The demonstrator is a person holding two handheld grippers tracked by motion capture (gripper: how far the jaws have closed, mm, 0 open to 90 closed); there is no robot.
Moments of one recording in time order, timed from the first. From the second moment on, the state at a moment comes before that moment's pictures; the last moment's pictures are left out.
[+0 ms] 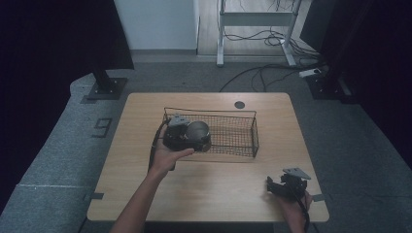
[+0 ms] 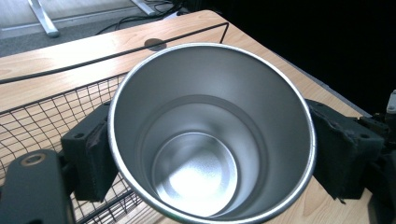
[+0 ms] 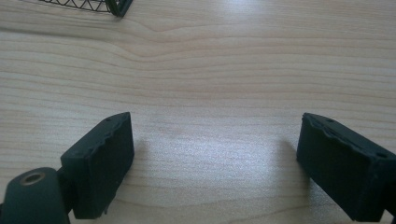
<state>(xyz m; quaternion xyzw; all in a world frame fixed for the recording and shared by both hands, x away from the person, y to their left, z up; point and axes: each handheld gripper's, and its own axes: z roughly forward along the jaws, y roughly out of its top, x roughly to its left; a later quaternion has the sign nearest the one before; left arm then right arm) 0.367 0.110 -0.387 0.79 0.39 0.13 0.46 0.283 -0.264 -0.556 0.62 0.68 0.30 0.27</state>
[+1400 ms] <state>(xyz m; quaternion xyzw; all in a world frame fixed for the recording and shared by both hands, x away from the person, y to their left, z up) 0.407 0.108 -0.373 0.79 0.40 0.15 0.45 0.283 -0.264 -0.556 0.62 0.68 0.30 0.27</state>
